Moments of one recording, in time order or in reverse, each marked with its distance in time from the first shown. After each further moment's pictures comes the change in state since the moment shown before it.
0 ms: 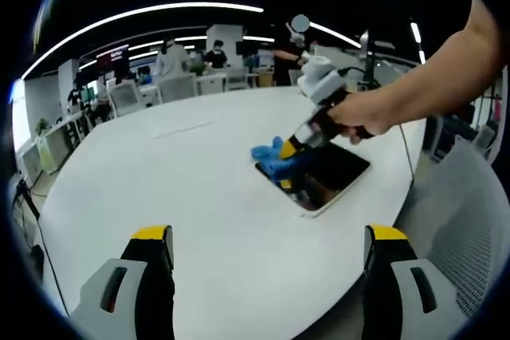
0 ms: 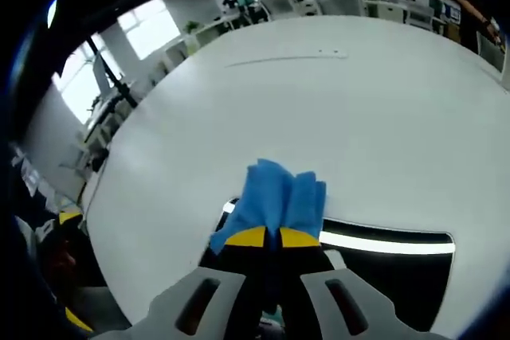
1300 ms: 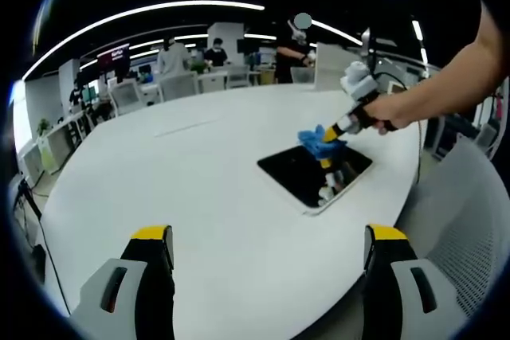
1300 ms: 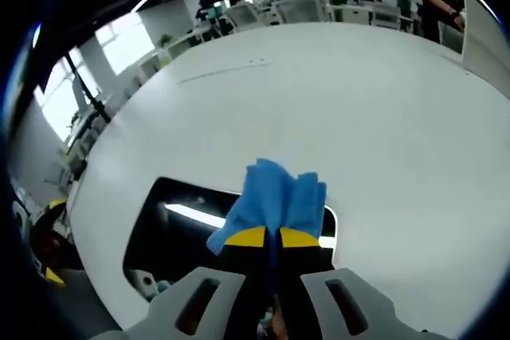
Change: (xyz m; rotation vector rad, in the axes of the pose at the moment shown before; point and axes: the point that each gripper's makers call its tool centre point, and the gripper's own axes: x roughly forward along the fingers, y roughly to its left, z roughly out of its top) left arm 0.000 0.001 -0.001 0.003 0.013 0.011; right arm -0.058 -0.111 -0.027 0.071 -0.054 -0.131
